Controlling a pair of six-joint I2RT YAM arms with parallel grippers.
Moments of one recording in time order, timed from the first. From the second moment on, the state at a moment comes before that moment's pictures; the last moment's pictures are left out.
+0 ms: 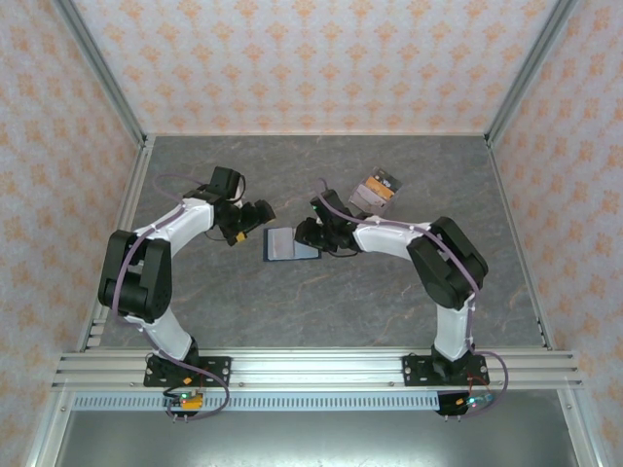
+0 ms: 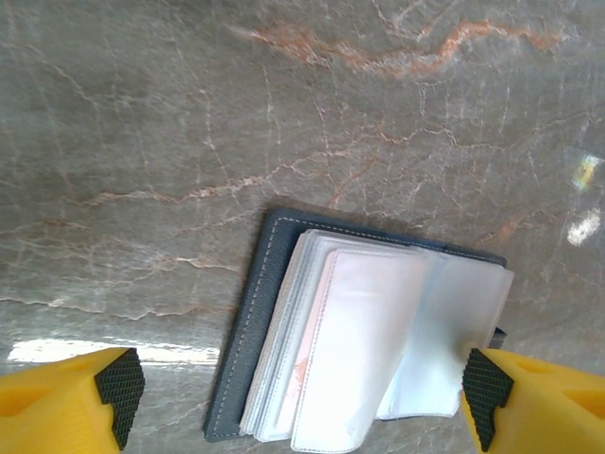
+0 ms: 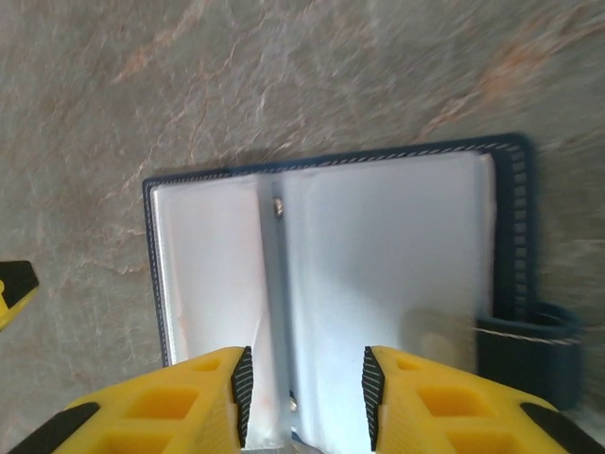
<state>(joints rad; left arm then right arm) -0.17 1.69 1.11 -0.57 0.32 -0.72 0.70 1.89 1.17 -0.18 -0.18 0.87</state>
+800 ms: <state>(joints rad) -0.14 1.71 1.11 -0.53 0.37 -0.78 0.87 2.12 1.56 -0.65 0.07 0.67</state>
